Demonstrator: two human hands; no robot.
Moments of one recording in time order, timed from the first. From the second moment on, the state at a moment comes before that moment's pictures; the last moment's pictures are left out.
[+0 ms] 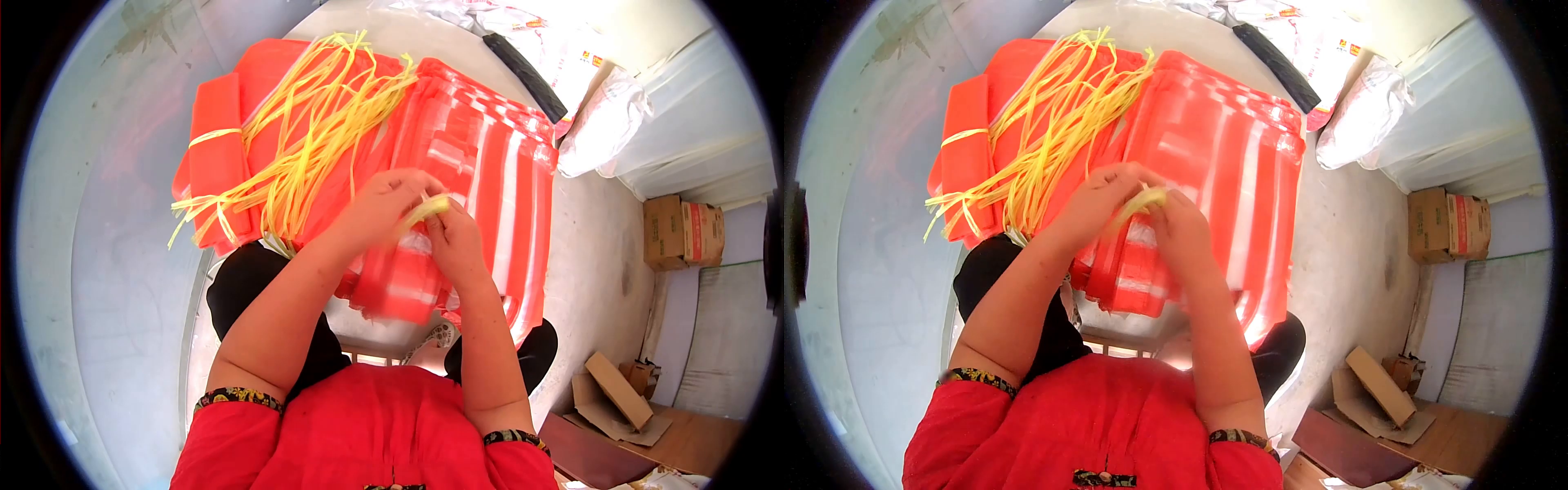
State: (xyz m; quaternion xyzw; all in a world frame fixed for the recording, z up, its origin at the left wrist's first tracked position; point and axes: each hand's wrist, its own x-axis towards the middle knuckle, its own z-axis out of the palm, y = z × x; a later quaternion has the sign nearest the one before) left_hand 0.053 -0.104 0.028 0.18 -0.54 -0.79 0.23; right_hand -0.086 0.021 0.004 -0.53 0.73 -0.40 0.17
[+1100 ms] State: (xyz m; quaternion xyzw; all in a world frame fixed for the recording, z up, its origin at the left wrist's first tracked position) left_hand 0.054 -0.099 0.004 0.16 -0.88 -0.40 0.21; right_hand -0.083 0.022 -0.006 -0.54 0.72 -0.43 0.01
